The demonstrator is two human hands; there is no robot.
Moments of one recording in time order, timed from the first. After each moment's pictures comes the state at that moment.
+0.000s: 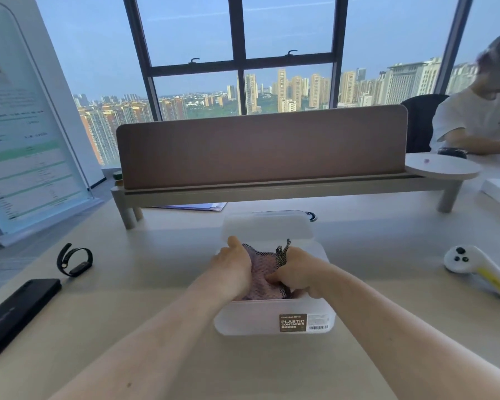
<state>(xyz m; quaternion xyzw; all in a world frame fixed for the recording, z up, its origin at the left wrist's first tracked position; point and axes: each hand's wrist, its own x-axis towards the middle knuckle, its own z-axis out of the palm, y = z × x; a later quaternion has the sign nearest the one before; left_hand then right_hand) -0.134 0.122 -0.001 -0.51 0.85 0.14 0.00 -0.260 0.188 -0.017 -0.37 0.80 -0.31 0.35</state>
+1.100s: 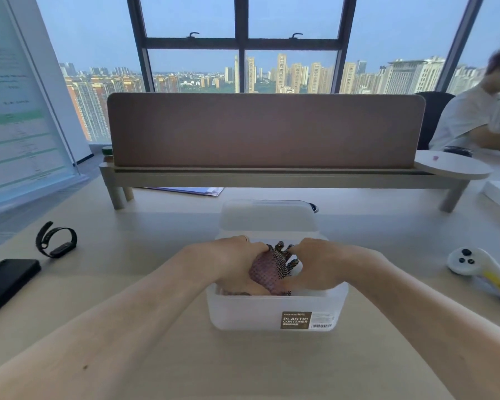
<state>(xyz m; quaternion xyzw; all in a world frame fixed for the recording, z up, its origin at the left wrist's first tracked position) -0.127 0.087 0.002 -0.26 0.95 0.10 0.14 -0.267 0.203 0.019 -0.58 0.79 0.06 0.18</state>
